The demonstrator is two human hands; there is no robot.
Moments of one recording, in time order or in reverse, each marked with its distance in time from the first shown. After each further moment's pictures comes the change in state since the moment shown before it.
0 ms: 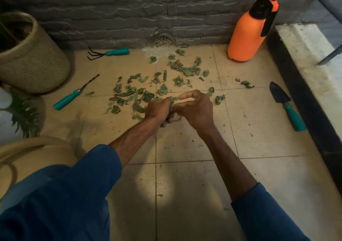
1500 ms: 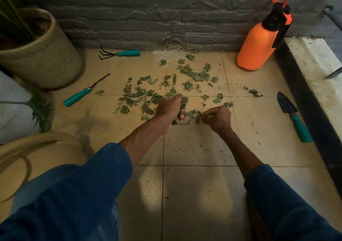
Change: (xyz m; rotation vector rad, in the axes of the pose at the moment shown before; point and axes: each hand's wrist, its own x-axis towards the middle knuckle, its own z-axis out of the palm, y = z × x) left_hand 0.006 0.012 -0.008 -0.212 -0.091 -0.057; right_hand 0.071 0.099 -0.021 -0.467 -0.002 -0.072
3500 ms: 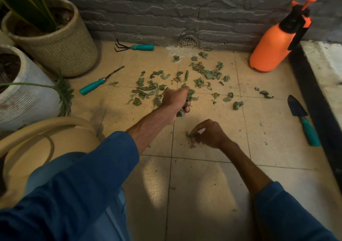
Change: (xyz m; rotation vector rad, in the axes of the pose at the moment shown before) left_hand -0.012 0.012 -0.026 -0.004 0.010 0.051; right_hand -0.062 -0.032 0.022 -0.221 -0.511 -0.228
